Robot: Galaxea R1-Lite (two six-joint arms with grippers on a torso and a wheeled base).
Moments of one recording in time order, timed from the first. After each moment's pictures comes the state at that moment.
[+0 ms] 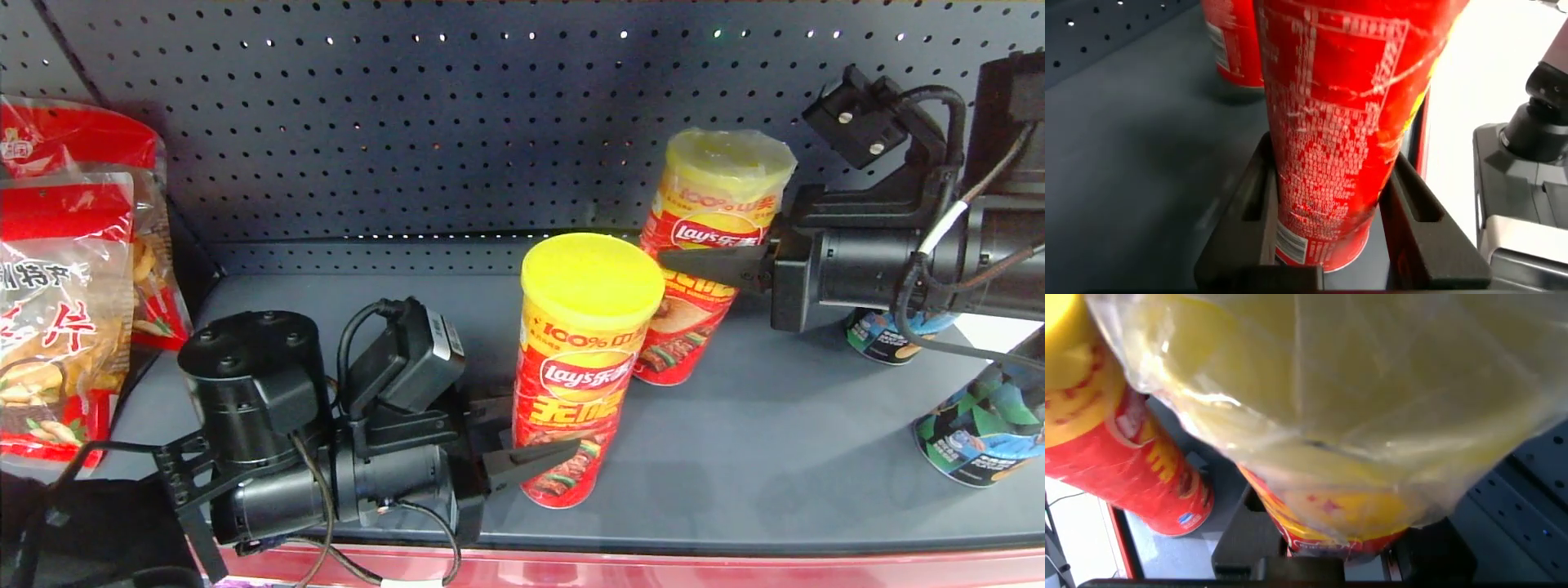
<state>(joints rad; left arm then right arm) -0.71 1.70 -0.50 -1.10 -0.52 0.12 0.51 1.50 -1.12 -0.15 0.38 -0.30</state>
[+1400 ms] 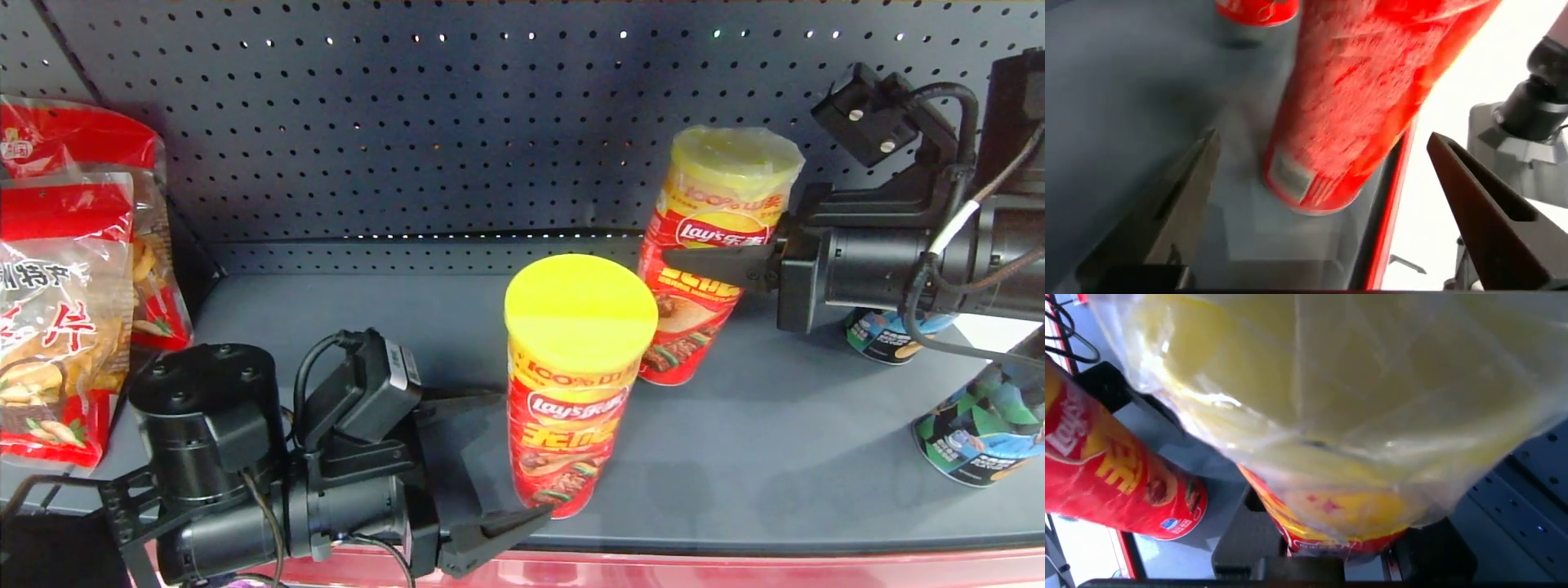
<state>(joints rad) -0.66 1.65 -0.37 -1.09 -0.50 0.11 0.51 1.49 -1.12 -0.15 0.37 -0.30</state>
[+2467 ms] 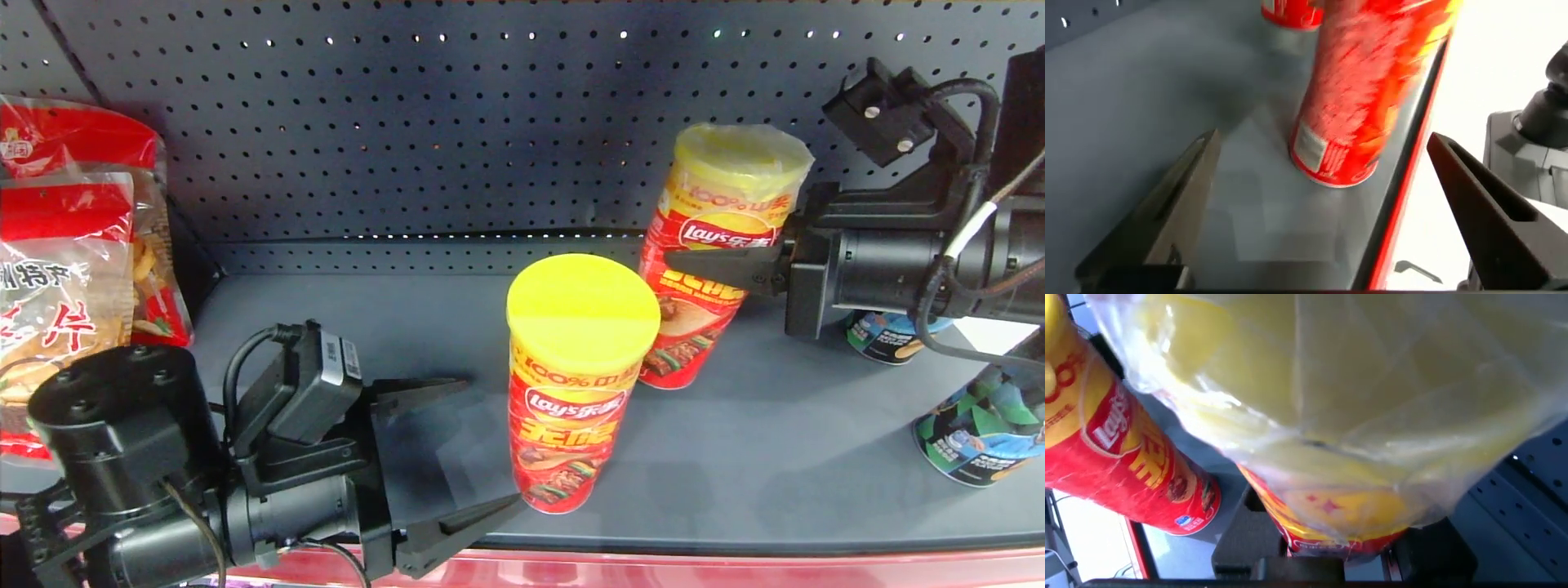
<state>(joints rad) -0.62 1.54 -0.32 -1.09 -0.50 0.11 0.53 1.47 -1.10 -0.14 0.37 -0.30</state>
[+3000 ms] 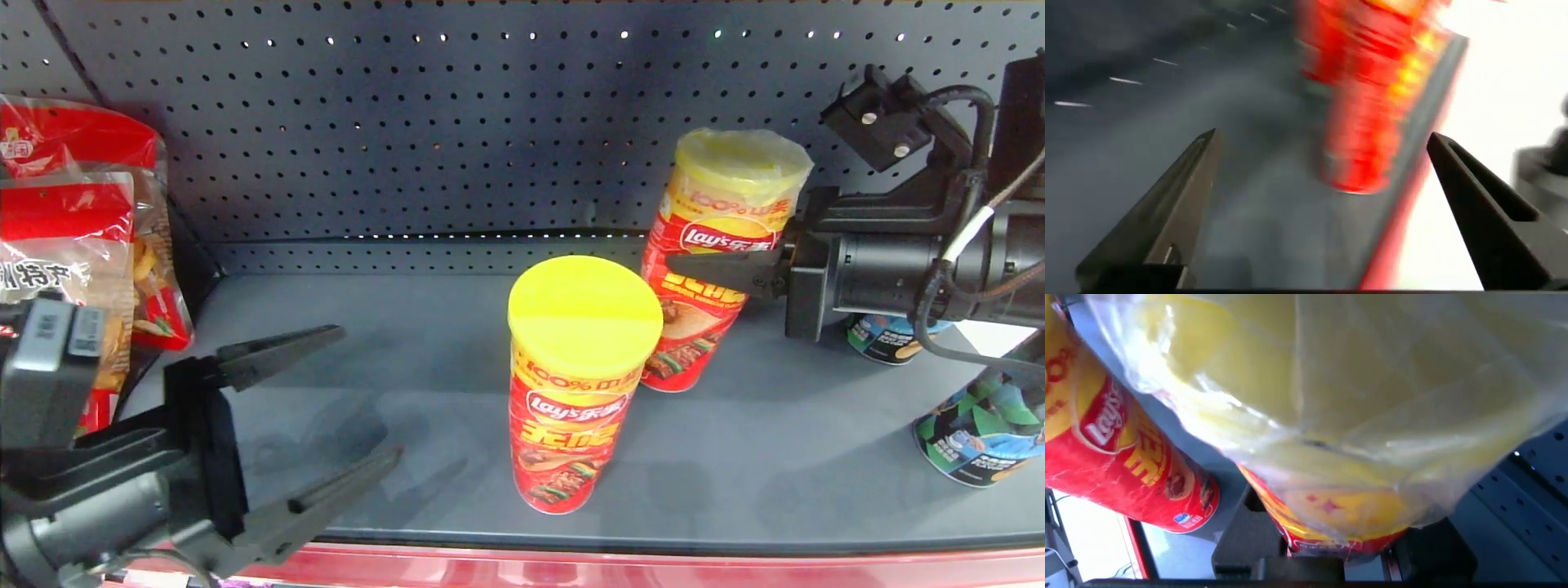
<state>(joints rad) -0.44 1.22 -0.23 -1.08 -0.51 0.11 0.52 1.47 -1.09 -0.14 0.37 -0.30</state>
